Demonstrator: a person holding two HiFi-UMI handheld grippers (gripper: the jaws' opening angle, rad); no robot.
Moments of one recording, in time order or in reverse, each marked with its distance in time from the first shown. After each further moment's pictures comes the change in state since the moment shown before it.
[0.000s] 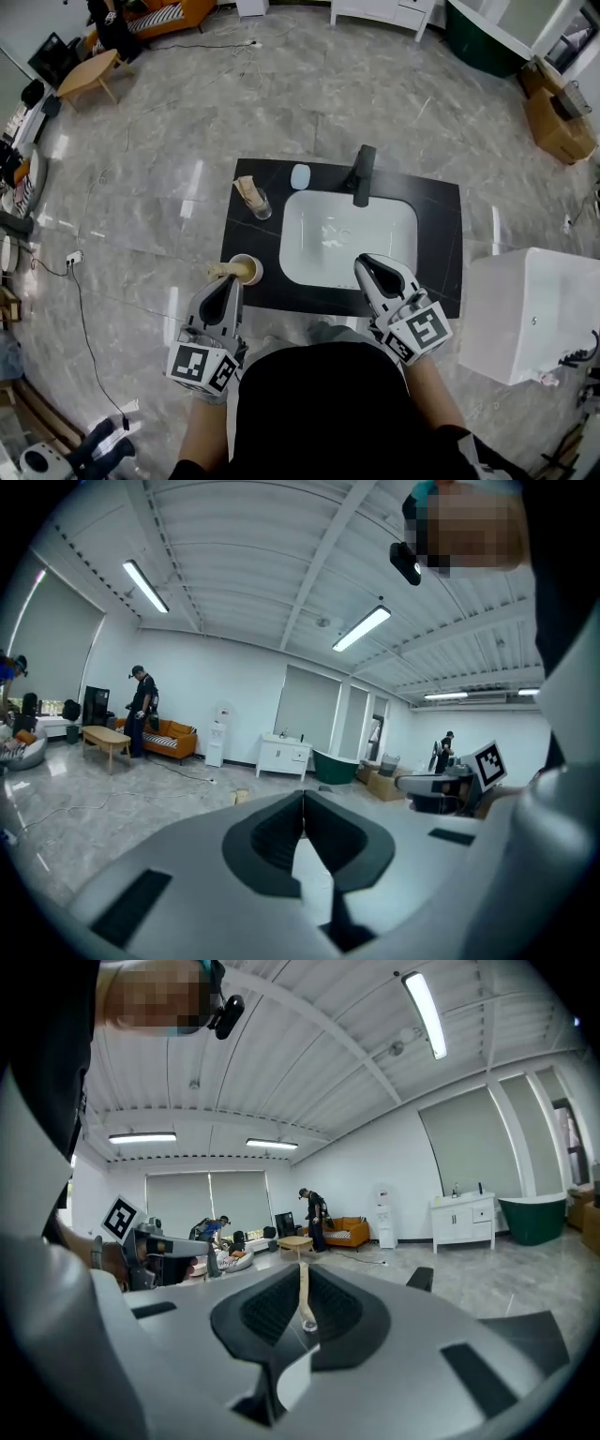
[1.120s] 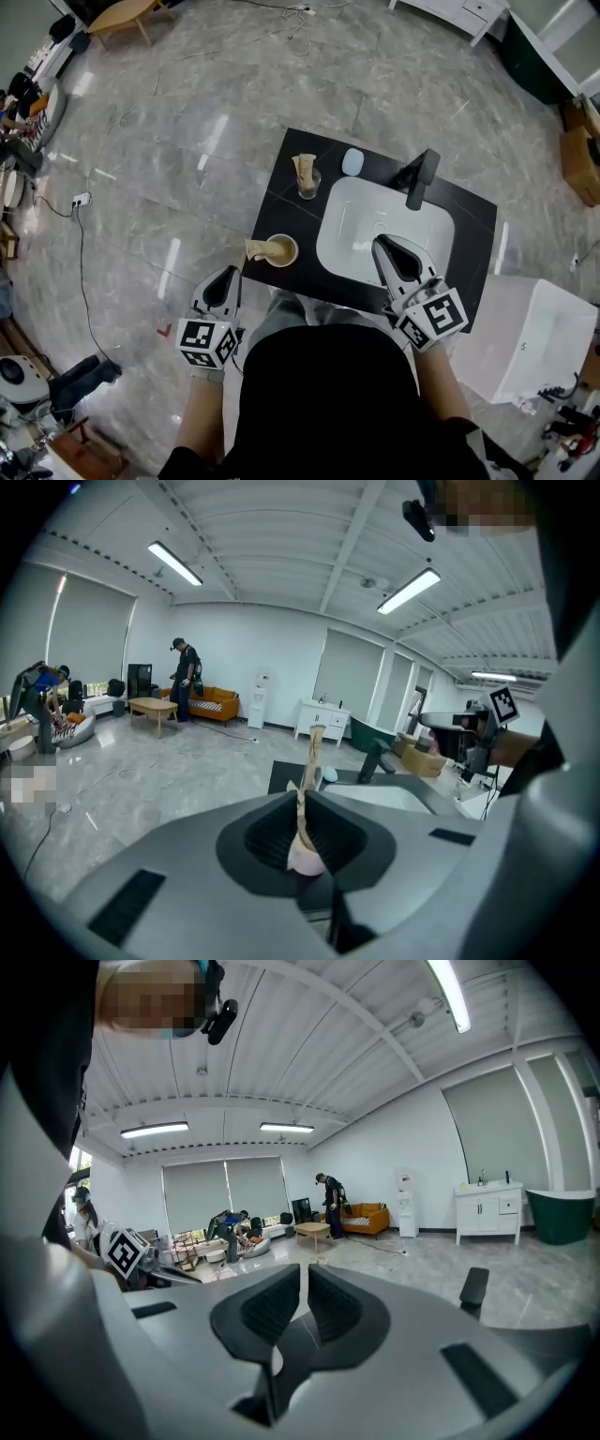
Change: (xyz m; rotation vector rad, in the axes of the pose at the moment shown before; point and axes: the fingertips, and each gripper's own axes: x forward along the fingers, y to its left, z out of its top) left arm -0.050 0.121 -0.105 -0.097 0.221 0.224; right arm 0.092 0.035 -0.009 -0.022 0.100 0.122
